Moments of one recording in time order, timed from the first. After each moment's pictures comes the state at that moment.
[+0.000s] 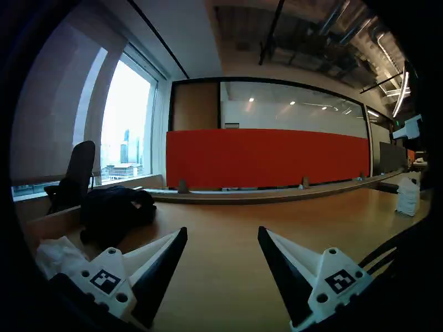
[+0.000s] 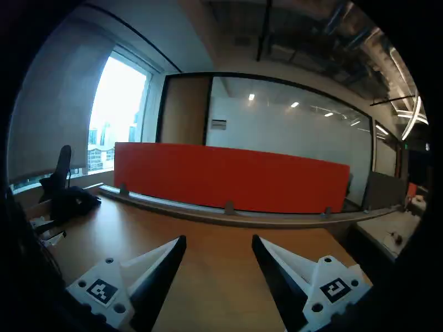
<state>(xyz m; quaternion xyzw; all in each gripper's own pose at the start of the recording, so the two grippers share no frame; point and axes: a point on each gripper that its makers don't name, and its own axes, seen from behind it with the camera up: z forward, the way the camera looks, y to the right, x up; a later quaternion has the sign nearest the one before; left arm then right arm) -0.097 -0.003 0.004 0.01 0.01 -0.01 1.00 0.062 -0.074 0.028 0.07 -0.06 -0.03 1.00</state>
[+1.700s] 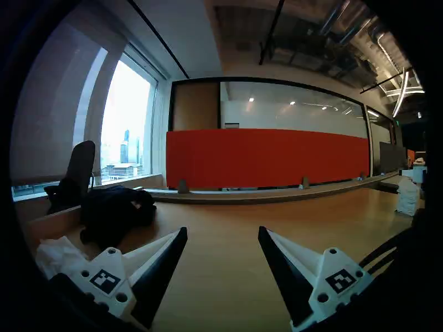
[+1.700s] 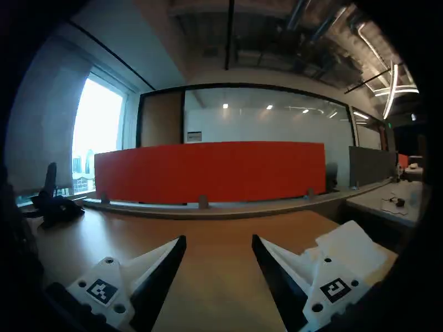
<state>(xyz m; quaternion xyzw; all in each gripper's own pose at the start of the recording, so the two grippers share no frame) -0.100 -0.002 0.005 0.01 0.01 -0.01 1.00 -0.042 0.010 0.018 0.02 -0.02 0.04 1.00</state>
